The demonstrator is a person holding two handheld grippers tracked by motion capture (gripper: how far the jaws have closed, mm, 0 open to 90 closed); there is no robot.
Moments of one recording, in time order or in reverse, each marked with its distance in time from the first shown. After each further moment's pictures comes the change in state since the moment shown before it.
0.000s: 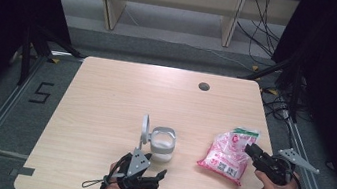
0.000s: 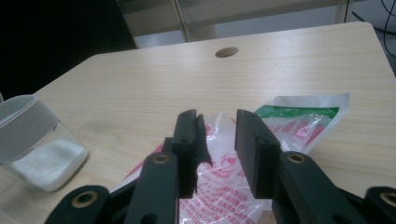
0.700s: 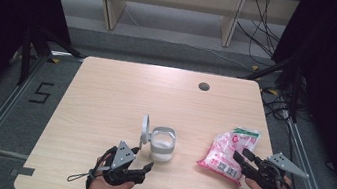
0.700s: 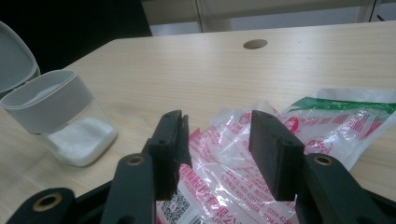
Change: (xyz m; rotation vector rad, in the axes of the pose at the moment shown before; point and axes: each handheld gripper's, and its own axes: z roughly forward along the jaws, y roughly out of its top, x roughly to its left) left arm 0.033 -0.004 -0.015 -0.014 0.030 -0.032; right arm 0.030 -0.011 -0.001 0.012 0.064 -0.073
